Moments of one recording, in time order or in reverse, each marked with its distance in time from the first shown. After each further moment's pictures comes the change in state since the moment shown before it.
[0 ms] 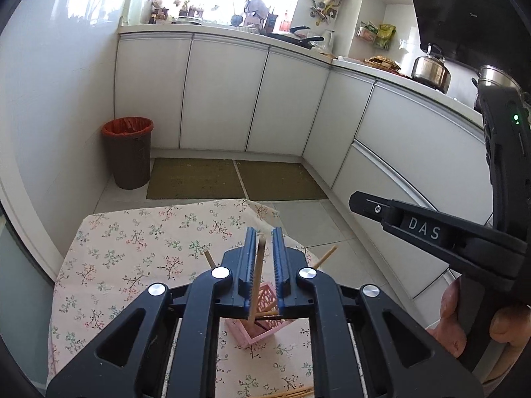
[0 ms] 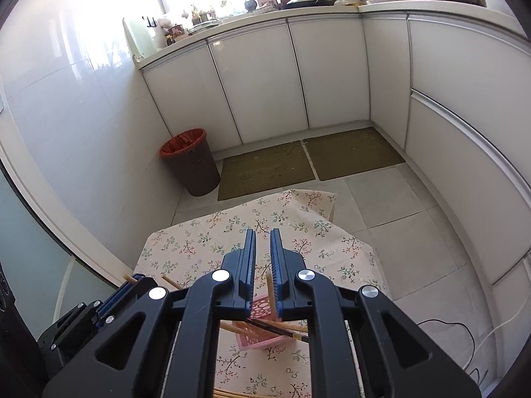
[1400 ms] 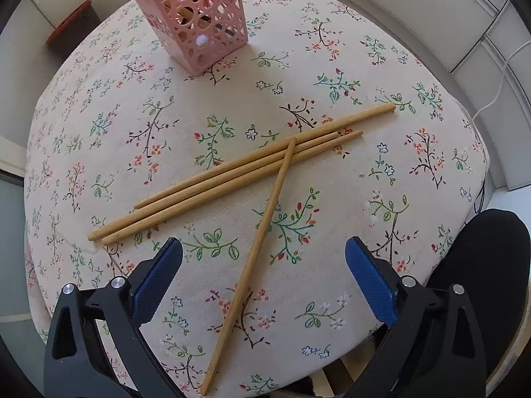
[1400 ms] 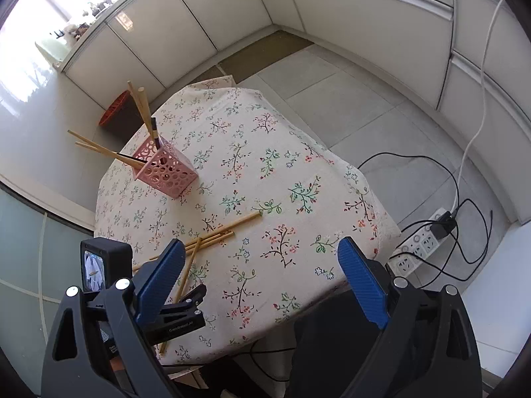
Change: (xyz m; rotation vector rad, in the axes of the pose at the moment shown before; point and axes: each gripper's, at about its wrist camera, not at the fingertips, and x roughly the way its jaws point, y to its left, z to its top) left arm 0.082 -0.027 -0.253 0.339 0.807 0.117; right arm -0.084 -0.142 -0.233 0.401 0.279 -0.117
